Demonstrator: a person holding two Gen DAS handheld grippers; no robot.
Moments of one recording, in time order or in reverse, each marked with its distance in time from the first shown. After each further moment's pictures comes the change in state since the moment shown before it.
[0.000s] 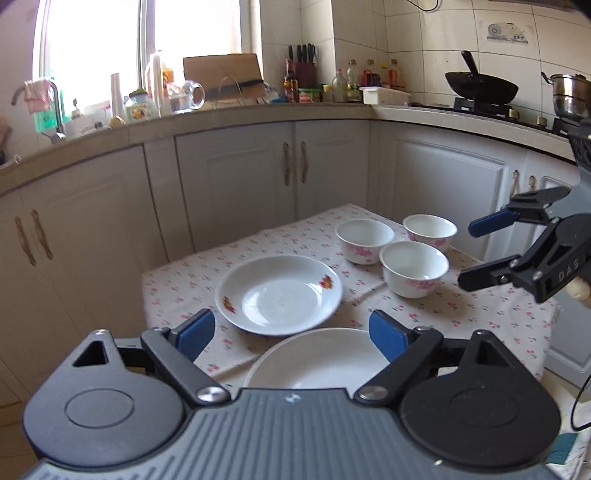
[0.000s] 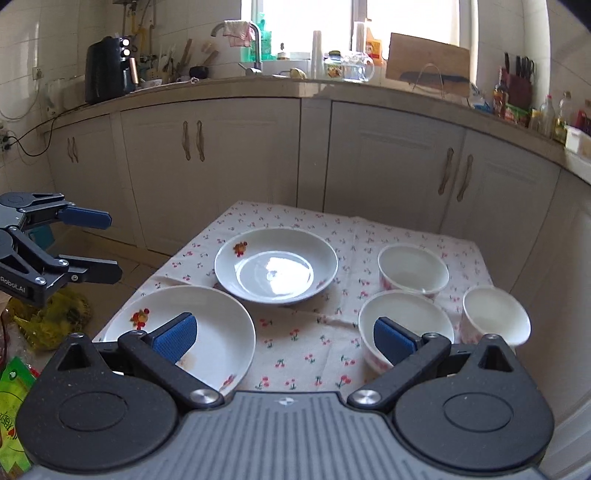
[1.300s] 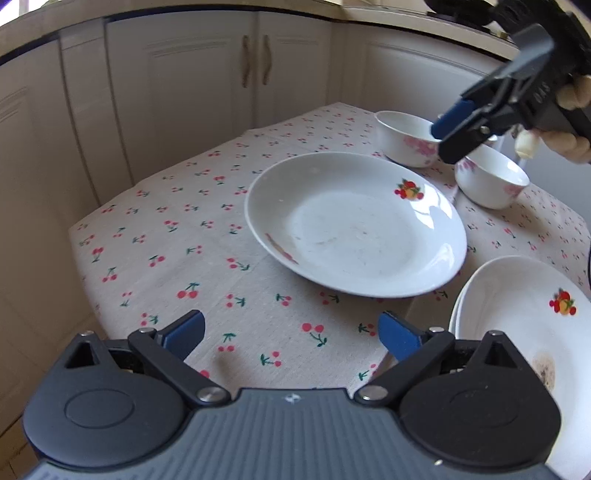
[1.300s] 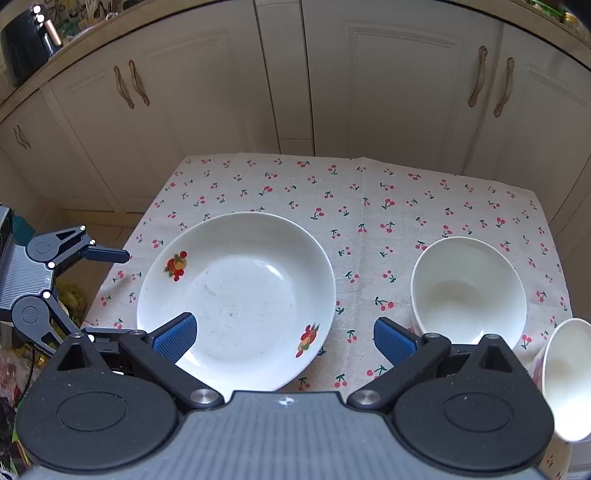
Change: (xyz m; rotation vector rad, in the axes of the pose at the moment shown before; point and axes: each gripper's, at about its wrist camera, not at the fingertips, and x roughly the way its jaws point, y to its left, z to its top) left arm 0.202 0.124 -0.033 0.126 0.261 -0.329; right arm 0.211 -0.049 0.079 0.172 0.375 0.051
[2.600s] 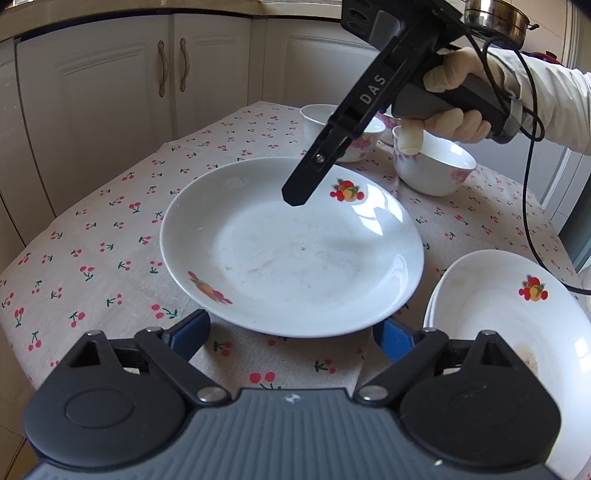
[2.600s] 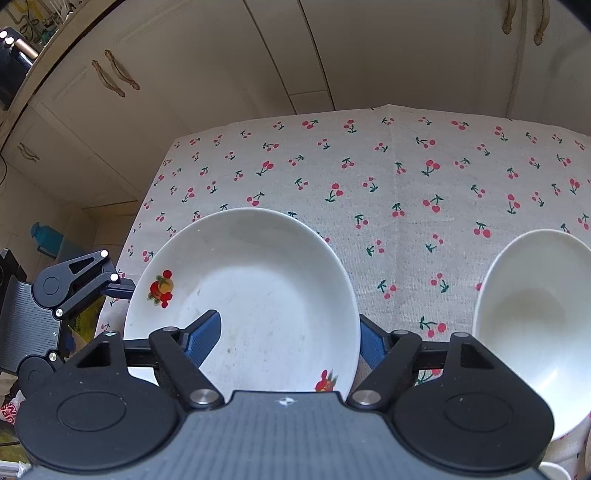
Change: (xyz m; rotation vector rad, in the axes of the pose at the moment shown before) left arm 0.032 -0.008 0.017 0.146 0.001 -0.205; right arm 0.075 -0.024 0.033 0.124 0.156 0.169
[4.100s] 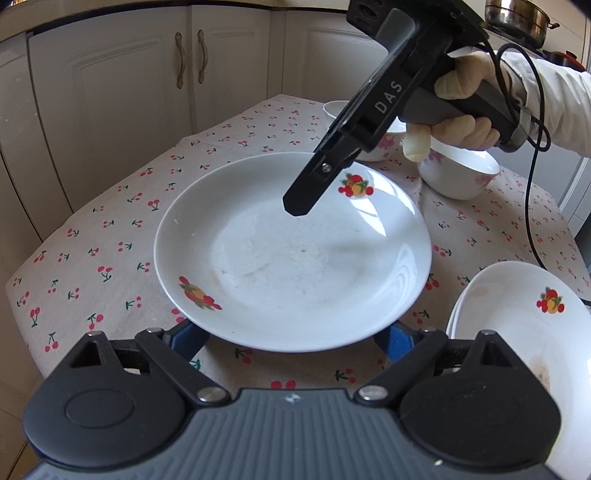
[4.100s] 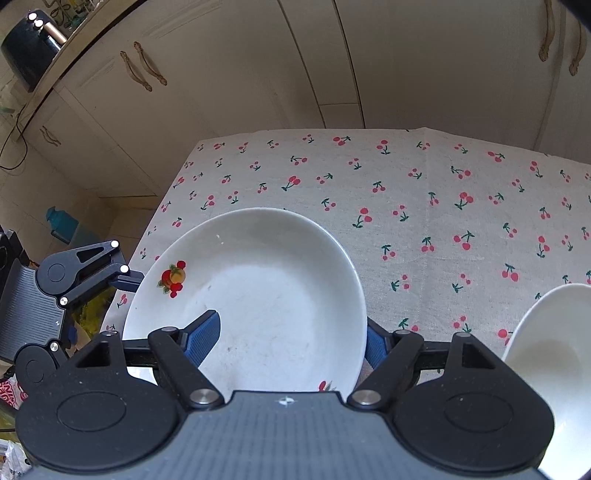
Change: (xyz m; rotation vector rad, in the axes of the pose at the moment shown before) left arm 0.004 -0.003 0.004 -0.027 0.036 0.057; right arm 0.008 0.007 0.011 -0.096 -0.022 0.052
